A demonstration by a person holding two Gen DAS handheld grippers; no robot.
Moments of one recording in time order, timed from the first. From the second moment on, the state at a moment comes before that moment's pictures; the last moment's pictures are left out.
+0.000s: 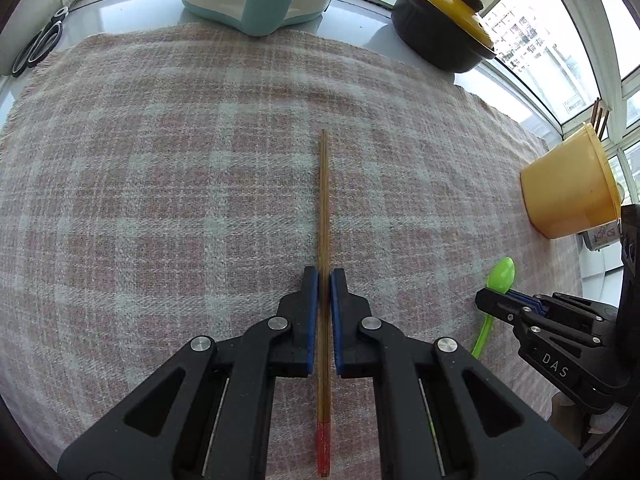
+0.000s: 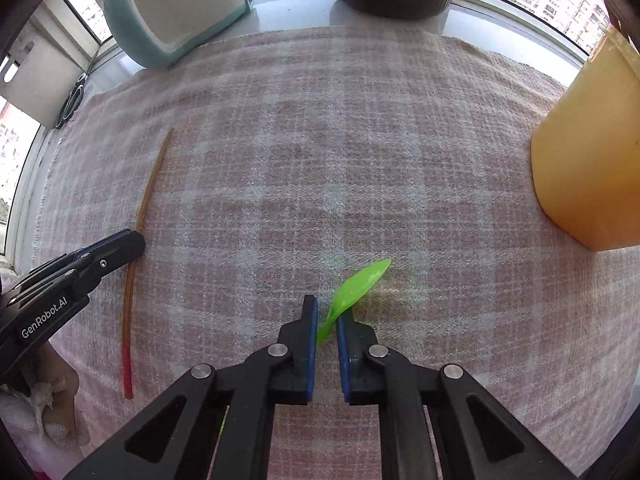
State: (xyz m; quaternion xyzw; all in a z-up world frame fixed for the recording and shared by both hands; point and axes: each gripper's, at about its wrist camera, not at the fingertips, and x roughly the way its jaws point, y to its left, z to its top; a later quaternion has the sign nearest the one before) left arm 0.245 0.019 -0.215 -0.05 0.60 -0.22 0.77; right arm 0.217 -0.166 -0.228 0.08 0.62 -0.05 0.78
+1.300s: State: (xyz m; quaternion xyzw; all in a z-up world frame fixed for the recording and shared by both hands) left arm 0.202 0.011 -0.105 -0.15 0.46 -0.21 0.85; right arm 0.150 -0.209 -0.124 0.07 0.48 0.07 0.87
